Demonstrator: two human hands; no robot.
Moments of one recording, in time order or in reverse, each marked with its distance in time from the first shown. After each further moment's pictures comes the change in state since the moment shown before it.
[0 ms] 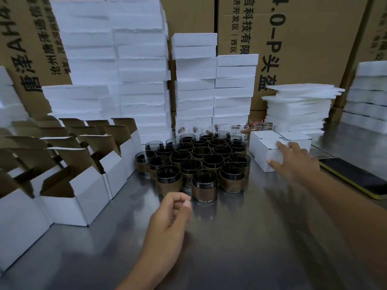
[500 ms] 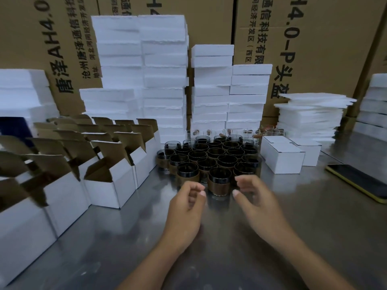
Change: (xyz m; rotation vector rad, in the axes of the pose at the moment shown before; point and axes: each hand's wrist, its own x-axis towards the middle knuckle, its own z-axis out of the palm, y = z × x) left_hand -0.007 0.019 -0.007 0.108 0.055 0.032; right_hand -0.173 -0.096 0.007 1.089 0.090 -0.412
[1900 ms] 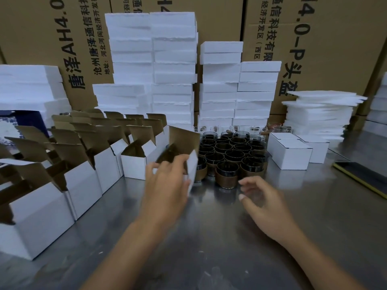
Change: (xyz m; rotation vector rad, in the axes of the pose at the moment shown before) left_hand -0.001 0.039 -0.054 0.853 0.169 0.388; right_hand -0.012 0.006 -0.003 -0.099 -0.048 -0.078
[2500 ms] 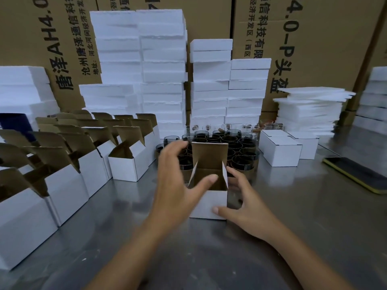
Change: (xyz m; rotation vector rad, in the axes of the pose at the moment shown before) left_hand 0.006 0.022 0.028 -0.525 0.017 0.002; right_hand 0.005 0.010 0.006 0.199 -0.280 0.095
